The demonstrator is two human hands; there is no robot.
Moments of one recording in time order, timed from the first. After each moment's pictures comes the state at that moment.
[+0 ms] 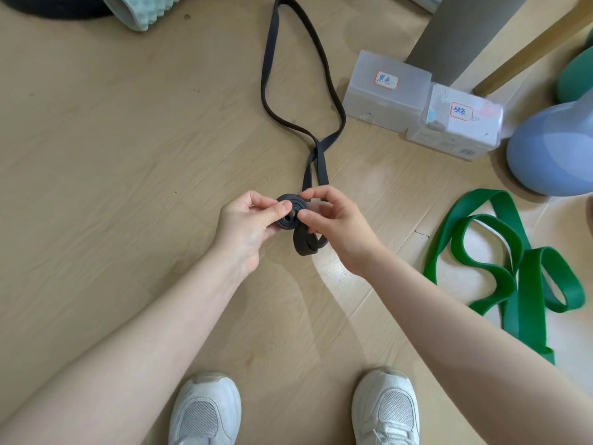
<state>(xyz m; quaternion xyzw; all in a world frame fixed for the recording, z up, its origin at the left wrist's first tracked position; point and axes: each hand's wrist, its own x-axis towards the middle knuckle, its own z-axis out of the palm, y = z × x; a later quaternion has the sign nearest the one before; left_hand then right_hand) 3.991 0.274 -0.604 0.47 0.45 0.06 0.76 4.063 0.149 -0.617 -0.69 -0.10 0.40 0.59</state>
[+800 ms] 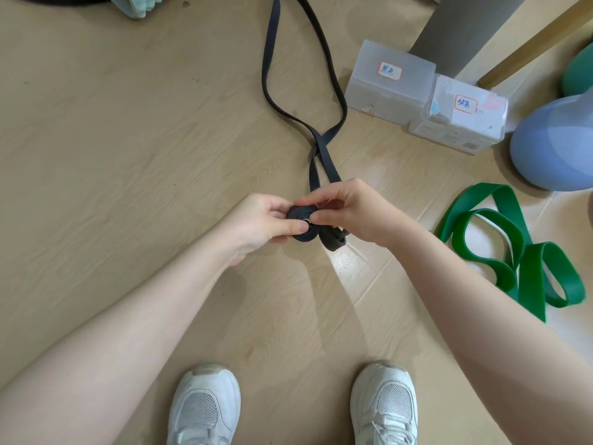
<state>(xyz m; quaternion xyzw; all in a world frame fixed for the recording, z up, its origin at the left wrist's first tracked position) 3.988 0.283 -0.602 0.65 0.31 -0.18 0.67 4.091 0.141 -0.592 -0.75 -0.30 0.42 0.41</state>
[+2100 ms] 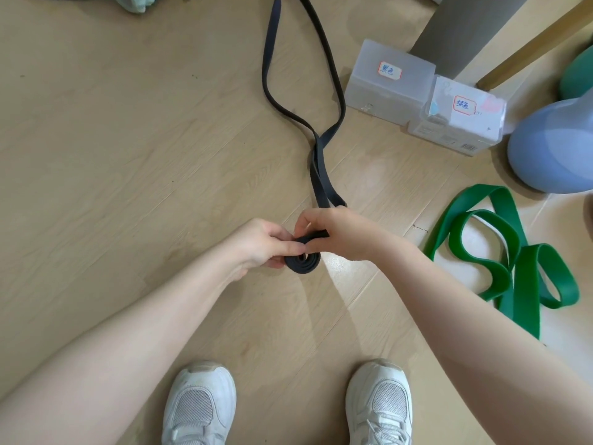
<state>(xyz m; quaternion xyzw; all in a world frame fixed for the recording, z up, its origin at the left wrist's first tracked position) 3.974 0.273 -0.627 0.65 0.33 -0.27 0.63 4.077 0.139 -0.615 -0.79 -0.40 0.42 0.17</state>
